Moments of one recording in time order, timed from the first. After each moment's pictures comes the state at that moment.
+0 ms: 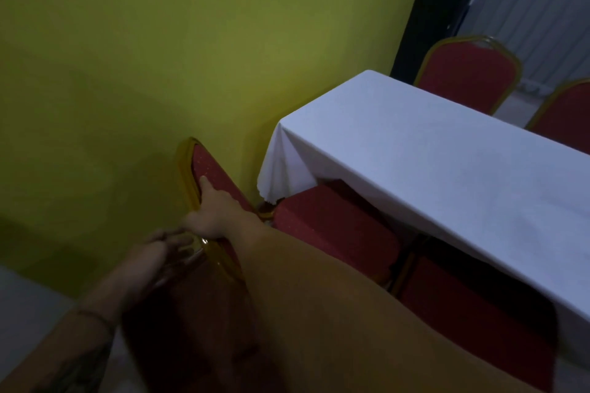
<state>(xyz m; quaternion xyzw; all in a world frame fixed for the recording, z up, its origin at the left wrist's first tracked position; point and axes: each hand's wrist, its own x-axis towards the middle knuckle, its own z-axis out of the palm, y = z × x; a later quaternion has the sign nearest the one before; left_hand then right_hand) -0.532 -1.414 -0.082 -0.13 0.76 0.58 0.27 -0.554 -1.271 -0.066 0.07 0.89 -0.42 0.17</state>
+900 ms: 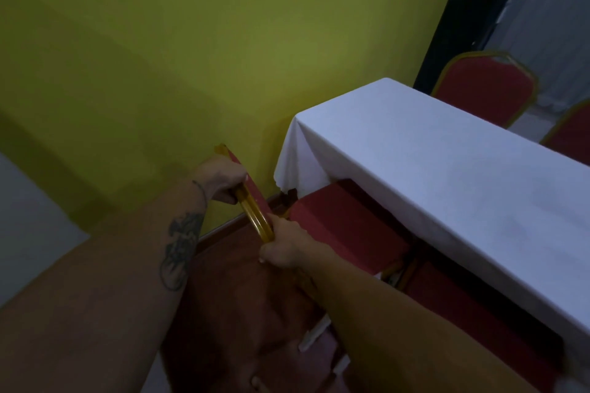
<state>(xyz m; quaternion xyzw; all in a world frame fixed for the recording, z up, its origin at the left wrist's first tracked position) -0.489 -1.317 -0.009 -0.10 0.88 0.43 0.21 -0.382 -1.199 -0.089 0.08 0.91 -0.36 0.21</state>
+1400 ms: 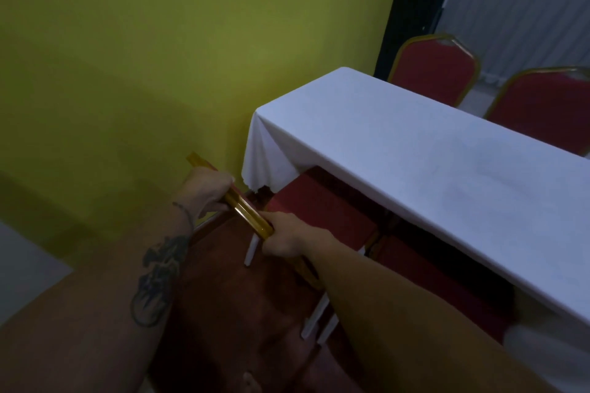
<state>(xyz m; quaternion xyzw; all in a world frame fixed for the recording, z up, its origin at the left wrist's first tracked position) -0.450 -1.267 -0.030 -0.10 0.84 0.49 0.20 -0.340 -1.125 -0.074 0.05 0.90 -0.38 0.23</state>
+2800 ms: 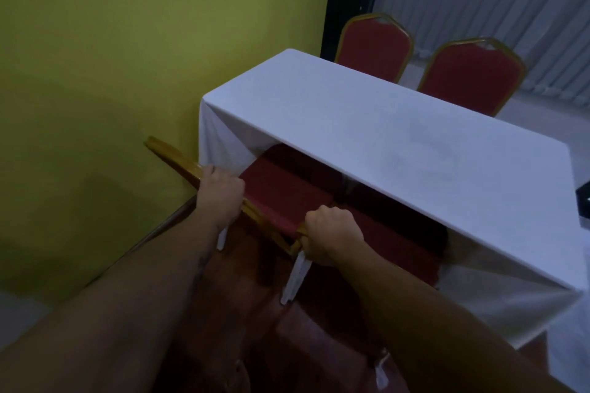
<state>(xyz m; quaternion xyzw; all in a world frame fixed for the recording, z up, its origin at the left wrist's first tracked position) -0.404 -1.191 -0.081 0.38 0.90 -0.19 -0.07 -0.224 -1.057 -0.059 0.15 0.98 0.01 0.10</state>
